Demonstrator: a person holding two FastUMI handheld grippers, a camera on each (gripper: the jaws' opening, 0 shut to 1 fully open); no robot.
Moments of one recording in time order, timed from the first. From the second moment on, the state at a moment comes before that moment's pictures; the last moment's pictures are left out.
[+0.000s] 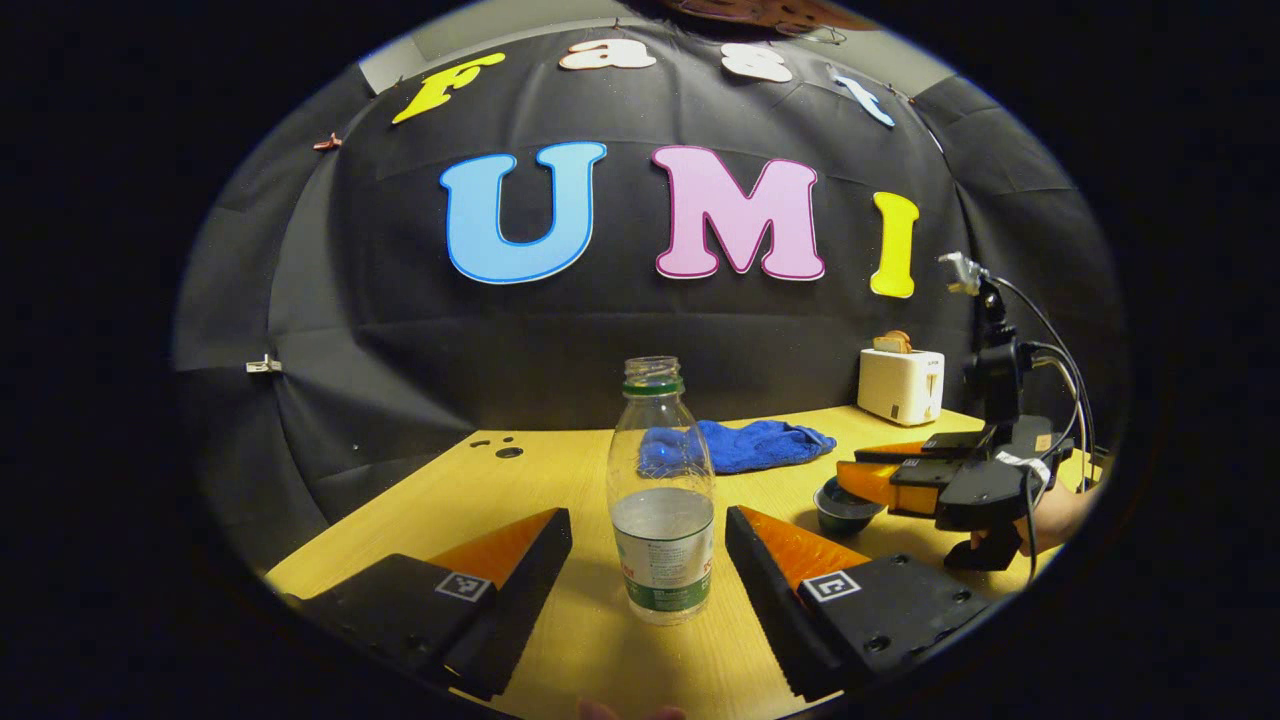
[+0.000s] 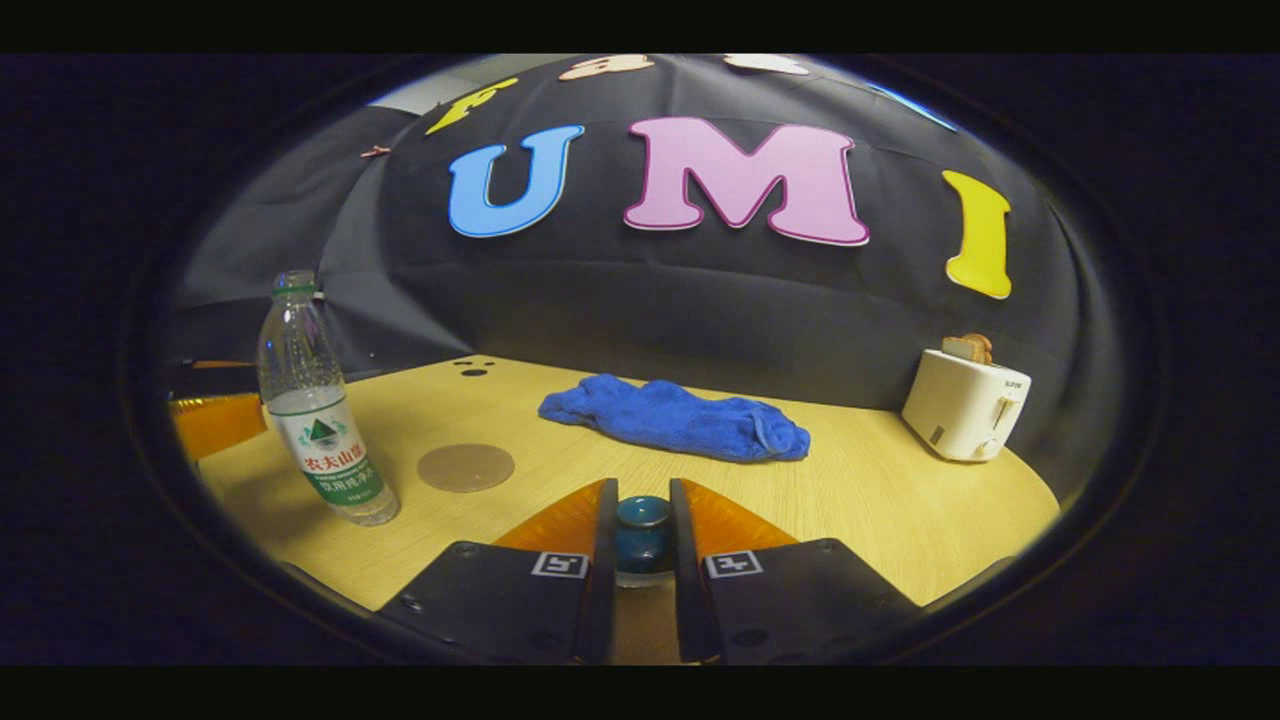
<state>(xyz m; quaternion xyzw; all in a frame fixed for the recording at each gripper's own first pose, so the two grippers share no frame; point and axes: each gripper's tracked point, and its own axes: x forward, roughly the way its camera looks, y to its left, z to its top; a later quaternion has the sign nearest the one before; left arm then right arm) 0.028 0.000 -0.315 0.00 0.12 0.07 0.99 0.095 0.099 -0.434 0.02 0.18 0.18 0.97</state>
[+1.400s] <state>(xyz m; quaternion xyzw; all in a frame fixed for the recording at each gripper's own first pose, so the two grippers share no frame) 0.086 0.012 -0.360 0.24 0.23 0.04 0.94 0.088 0.005 -0.380 0.00 0.14 0.14 0.98</state>
